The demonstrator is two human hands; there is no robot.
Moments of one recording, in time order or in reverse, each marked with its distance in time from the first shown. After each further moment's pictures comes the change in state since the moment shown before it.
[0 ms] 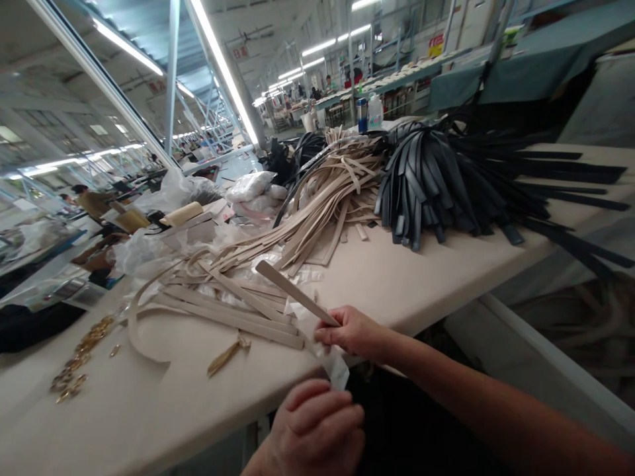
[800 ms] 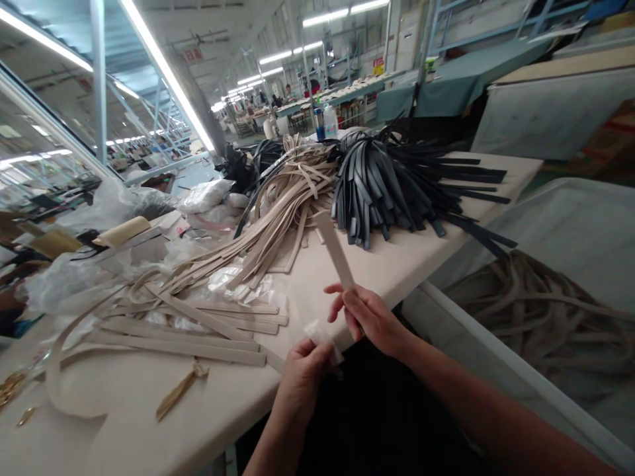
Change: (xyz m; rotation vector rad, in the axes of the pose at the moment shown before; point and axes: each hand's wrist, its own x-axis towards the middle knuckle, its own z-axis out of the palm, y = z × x) left_hand 0.080 -0.015 0.076 -1.122 0.279 -0.876; right_hand -0.073 -0.006 -0.062 -0.120 0.412 -0.356
